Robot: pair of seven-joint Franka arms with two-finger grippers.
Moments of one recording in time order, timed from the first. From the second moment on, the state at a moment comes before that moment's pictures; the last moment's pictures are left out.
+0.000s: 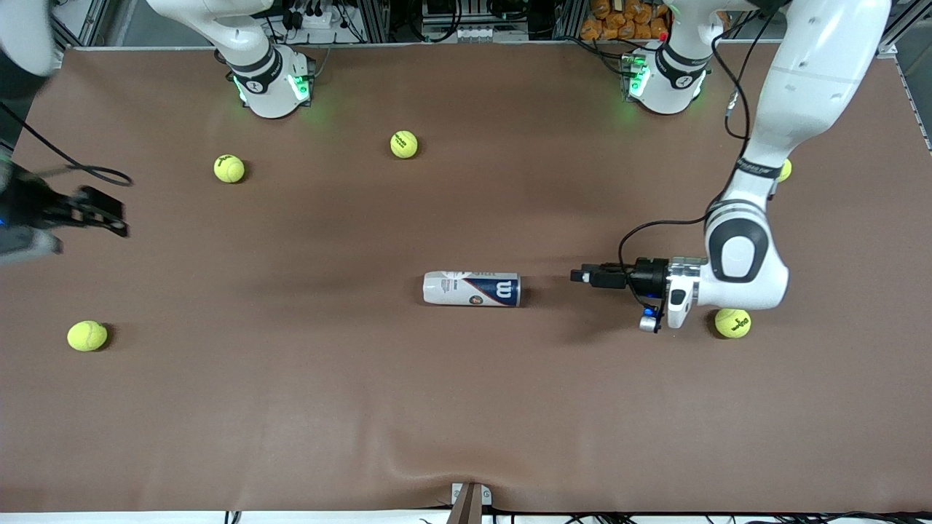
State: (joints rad) left arm -0.04 0.64 -0.14 -1.83 -1.25 1.86 0.36; right arm 0.06 0.12 -0.11 -1.45 0.00 1.57 -0.23
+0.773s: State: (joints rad) left arm -0.16 0.78 -0.14 -1.79 -1.54 1.98 0.59; right arm 0.00 0.01 -0.11 -1.46 0.05 1.41 0.02
